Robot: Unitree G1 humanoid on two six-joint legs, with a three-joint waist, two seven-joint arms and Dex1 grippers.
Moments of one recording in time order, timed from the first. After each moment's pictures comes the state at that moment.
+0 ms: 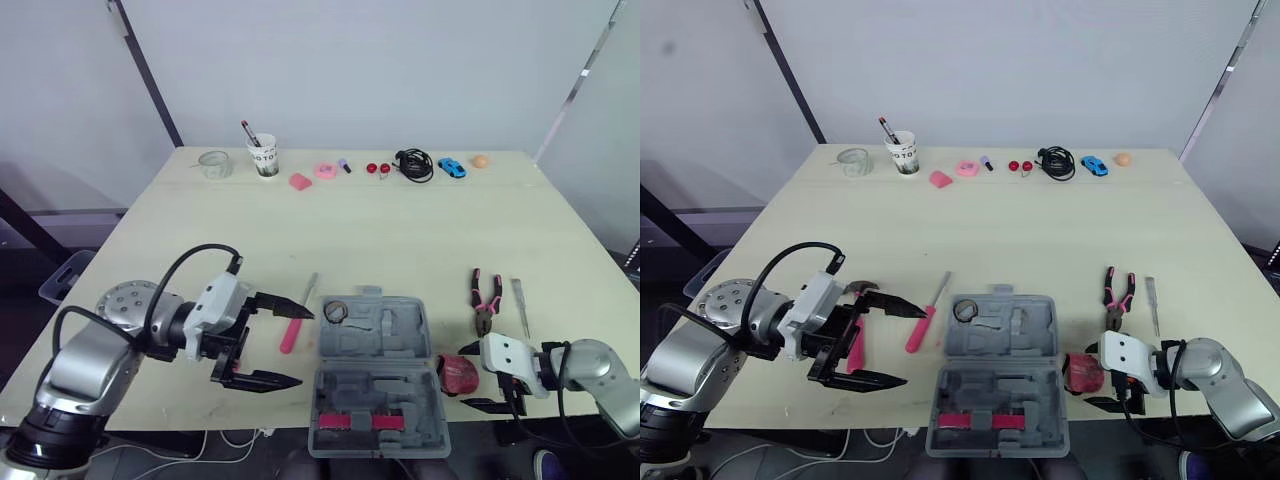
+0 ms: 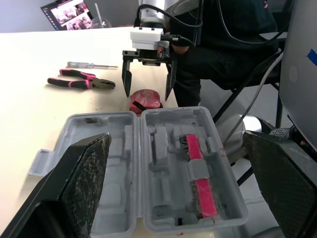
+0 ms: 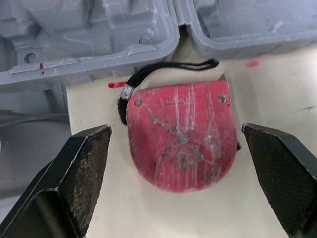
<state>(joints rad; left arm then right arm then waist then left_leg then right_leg) -0.16 0.92 0.09 -0.32 -0.63 0.27 -1.49 -0.08 -0.86 0.22 -0.02 0.08 0.04 1.11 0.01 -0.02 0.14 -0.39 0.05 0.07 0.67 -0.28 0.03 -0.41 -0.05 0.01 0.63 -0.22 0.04</state>
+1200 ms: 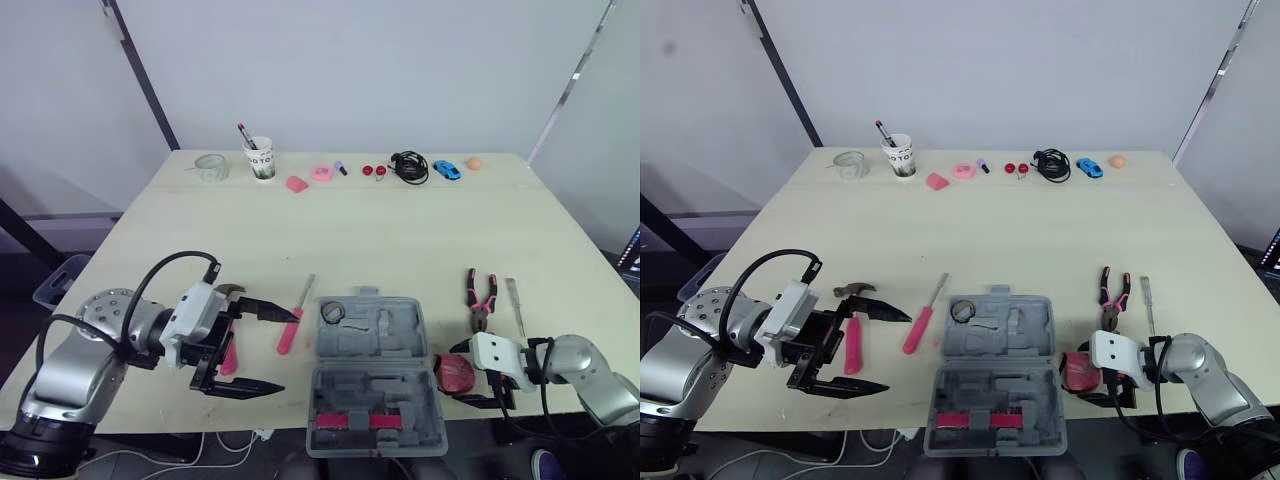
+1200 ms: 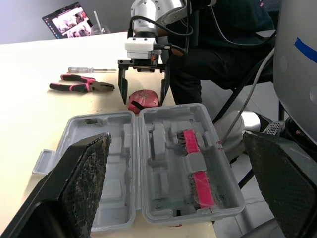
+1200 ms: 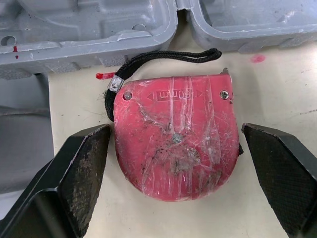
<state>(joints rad) -0.11 0.92 0.11 -0.25 -0.63 0.14 -1.54 -0.15 -0.79 0.26 0.14 0.00 -0.08 1.13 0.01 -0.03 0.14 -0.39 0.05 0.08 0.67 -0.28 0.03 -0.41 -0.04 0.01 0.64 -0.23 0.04</state>
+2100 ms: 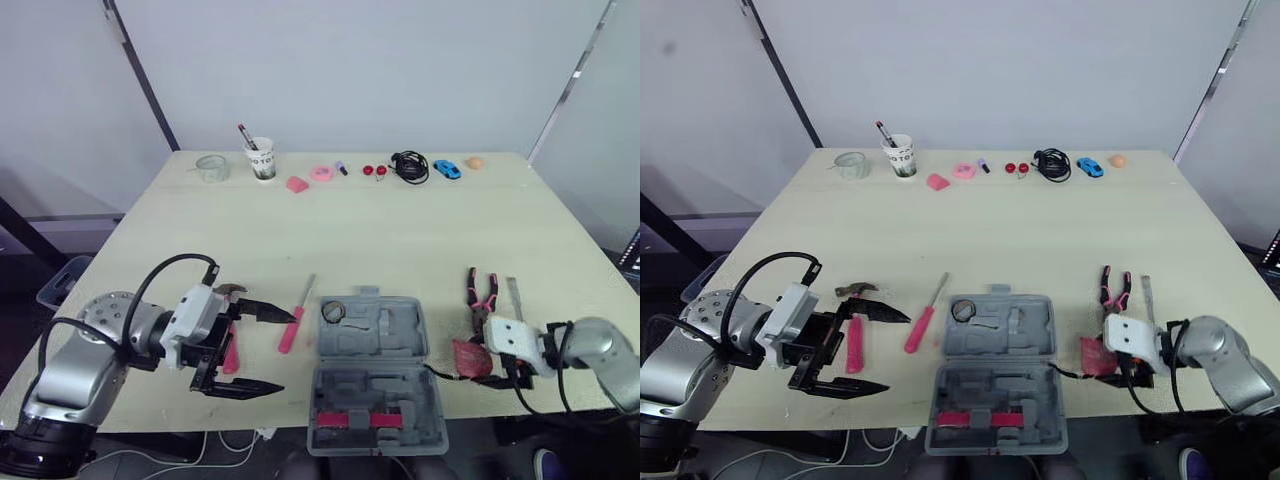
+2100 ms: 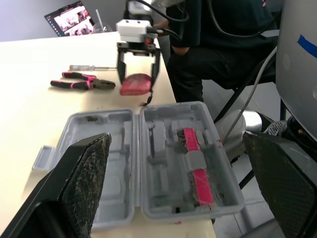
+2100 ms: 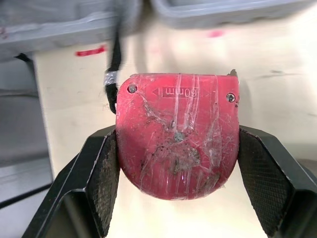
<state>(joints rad) -0.11 0.91 0.11 -0.22 -0.63 0.12 -1.54 -0.22 -0.90 0.22 -0.02 0.04 0.19 1.19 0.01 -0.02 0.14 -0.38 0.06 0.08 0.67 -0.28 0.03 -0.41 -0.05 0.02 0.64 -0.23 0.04</state>
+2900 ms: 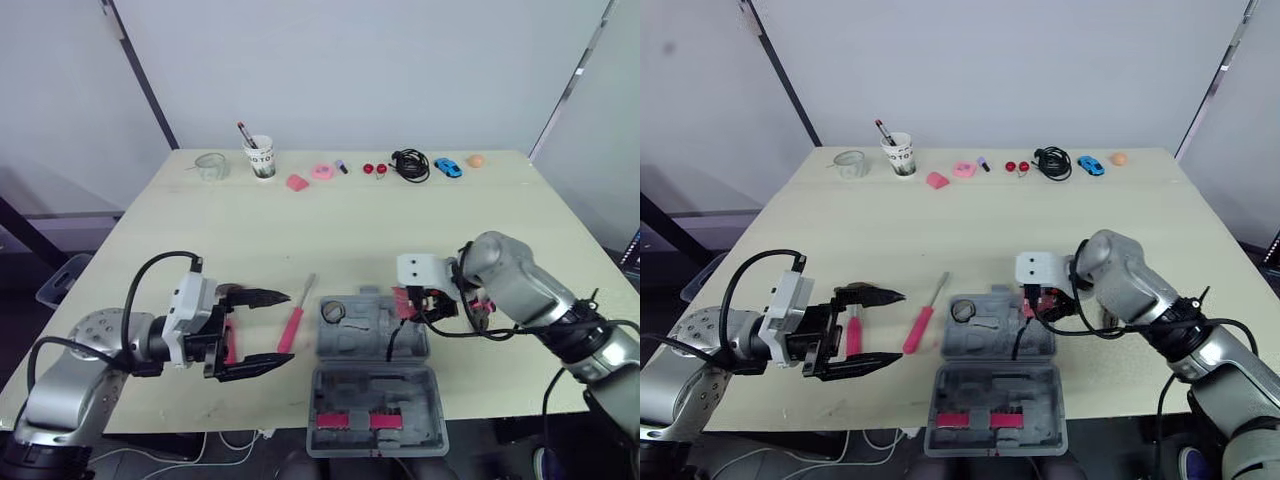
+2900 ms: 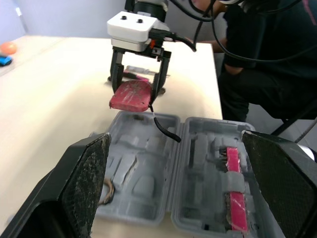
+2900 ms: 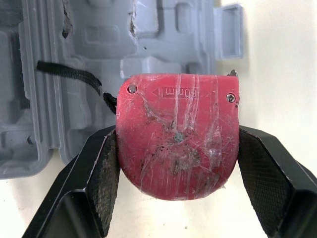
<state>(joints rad) 0.01 0.86 0.21 -0.31 -0.66 0.24 -1.30 -0.86 -0.65 0.67 -0.03 -0.23 0.72 1.26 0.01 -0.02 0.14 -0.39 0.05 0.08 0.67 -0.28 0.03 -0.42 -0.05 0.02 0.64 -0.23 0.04</state>
